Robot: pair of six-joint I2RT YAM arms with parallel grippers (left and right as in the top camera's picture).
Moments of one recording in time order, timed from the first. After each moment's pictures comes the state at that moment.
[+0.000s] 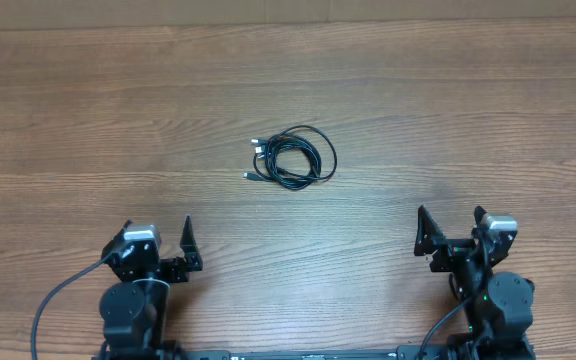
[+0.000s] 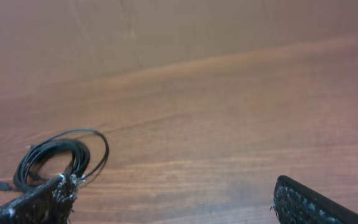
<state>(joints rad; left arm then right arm) 0.02 0.08 0.19 -0.38 -0.02 -0.08 0.09 0.10 0.16 -0.30 0.00 0.21</state>
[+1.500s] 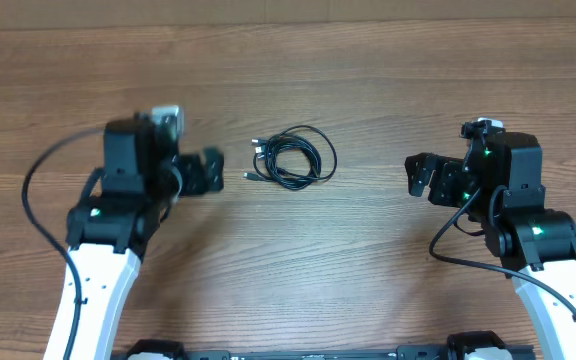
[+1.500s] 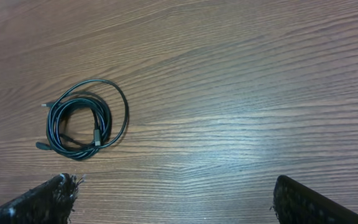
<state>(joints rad) -0.12 1.17 1.05 -0.65 0.14 -0.21 0.09 1.06 0.95 -0.72 -0.12 0.28</state>
